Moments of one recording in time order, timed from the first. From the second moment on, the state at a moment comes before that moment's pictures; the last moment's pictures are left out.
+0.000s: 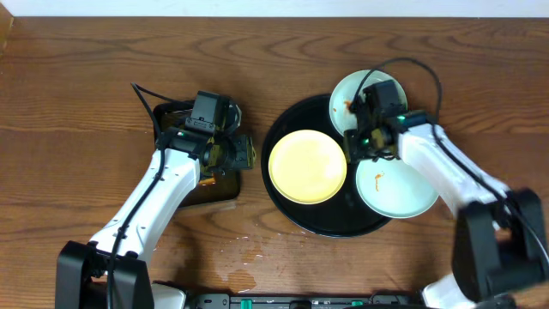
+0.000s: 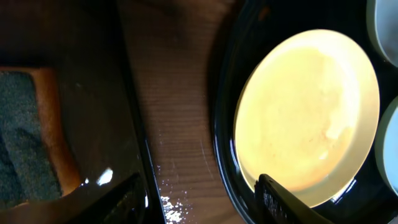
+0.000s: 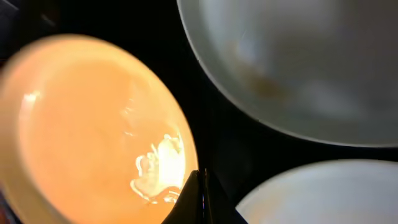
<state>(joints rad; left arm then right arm) -0.27 1.51 1.02 -0.69 0.24 -0.35 0.29 1.71 1.13 -0.64 -0.18 0.17</state>
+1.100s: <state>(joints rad) -0.40 1.73 1.02 -0.57 0.26 -0.36 0.20 1.97 1.15 -0.64 -0.59 -0.02</state>
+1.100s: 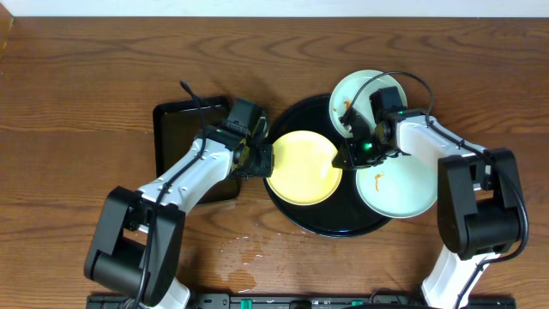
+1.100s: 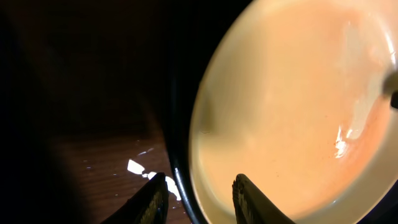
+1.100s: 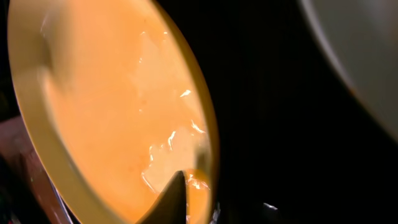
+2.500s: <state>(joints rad) -0.06 1.50 1.05 -0.84 0.27 -0.34 0.70 1.53 1.15 -0.70 0.57 0.15</state>
